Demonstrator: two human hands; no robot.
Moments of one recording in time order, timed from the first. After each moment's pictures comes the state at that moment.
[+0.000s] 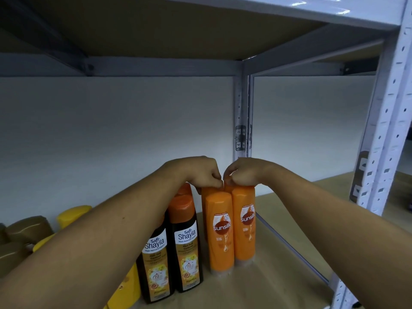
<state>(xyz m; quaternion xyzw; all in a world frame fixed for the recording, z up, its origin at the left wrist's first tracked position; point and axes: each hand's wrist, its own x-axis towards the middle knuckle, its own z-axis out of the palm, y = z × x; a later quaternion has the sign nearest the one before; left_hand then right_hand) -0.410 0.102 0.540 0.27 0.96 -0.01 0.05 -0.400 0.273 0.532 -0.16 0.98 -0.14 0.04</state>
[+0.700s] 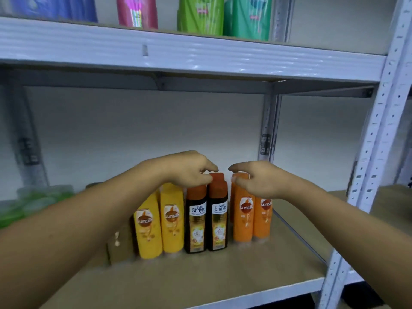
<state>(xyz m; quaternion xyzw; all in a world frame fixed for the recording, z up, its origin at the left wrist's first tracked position) -0.202 0.015 0.591 0.21 0.97 -0.02 -0.07 -0.233 0.234 0.563 -0.28 0.95 -0.12 -0.09</state>
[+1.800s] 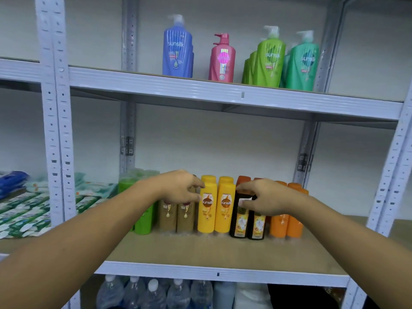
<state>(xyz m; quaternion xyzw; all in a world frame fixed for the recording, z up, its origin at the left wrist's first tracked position) -0.008 -0.121 0.555 0.08 0.99 0.00 -0.08 -0.074 0.143 0.564 -0.37 0.93 -0.02 -0.05</state>
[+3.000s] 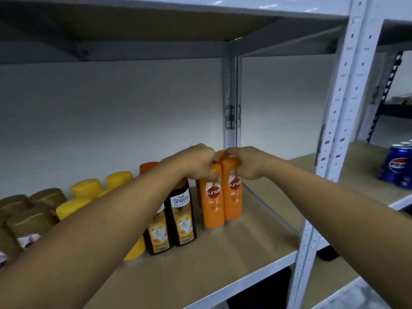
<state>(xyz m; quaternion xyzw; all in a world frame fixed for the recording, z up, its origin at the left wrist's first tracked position) -0.336 0.123 0.526 0.27 0.96 0.01 -0.03 -0.331 0.306 0.513 -0.16 0.98 -0.13 -0.01</state>
